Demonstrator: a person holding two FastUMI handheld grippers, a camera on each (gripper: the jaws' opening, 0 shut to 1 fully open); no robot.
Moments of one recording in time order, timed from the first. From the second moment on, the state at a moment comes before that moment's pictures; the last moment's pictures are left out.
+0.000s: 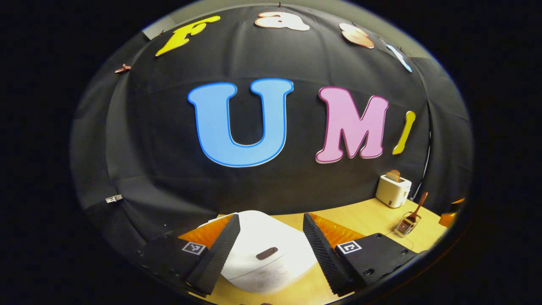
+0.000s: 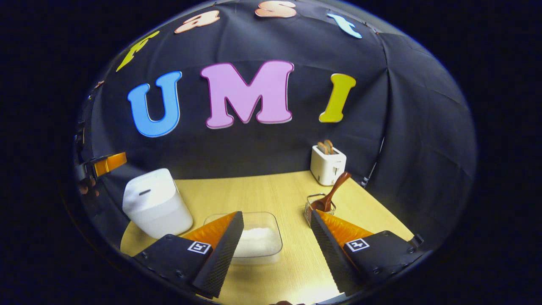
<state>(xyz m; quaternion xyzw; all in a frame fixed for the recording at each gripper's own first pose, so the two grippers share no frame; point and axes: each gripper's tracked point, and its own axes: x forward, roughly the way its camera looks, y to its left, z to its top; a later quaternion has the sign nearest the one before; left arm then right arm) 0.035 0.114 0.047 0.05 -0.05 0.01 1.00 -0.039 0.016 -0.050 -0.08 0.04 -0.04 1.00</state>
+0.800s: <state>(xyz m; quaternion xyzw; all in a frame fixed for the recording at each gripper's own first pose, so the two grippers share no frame) -0.089 0.098 -0.067 0.01 0.01 -0.02 1.00 -0.119 0.059 -0.113 -0.07 0.08 -0.04 0.99</state>
